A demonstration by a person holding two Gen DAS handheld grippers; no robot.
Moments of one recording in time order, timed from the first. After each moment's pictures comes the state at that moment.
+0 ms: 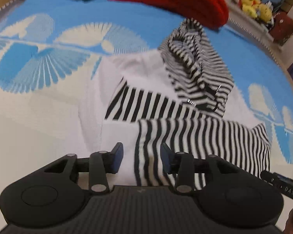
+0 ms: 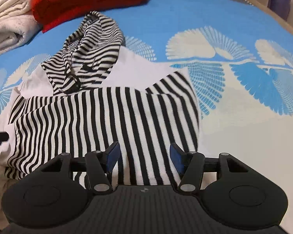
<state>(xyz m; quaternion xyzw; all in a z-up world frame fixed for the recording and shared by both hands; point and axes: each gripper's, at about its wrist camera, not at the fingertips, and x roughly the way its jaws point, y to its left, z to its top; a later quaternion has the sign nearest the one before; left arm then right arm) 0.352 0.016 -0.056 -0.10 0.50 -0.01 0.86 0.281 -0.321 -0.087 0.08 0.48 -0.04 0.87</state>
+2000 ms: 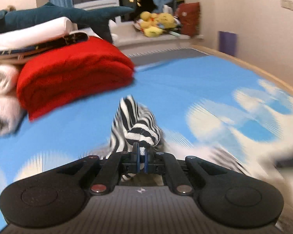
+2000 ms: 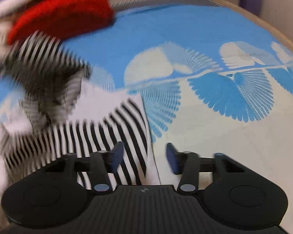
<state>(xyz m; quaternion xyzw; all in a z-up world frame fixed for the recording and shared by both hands) 0.384 -0.101 0.033 0.12 0.31 -0.22 0.92 0.272 -0.397 -0.054 0.16 0.41 -0.10 0.89</state>
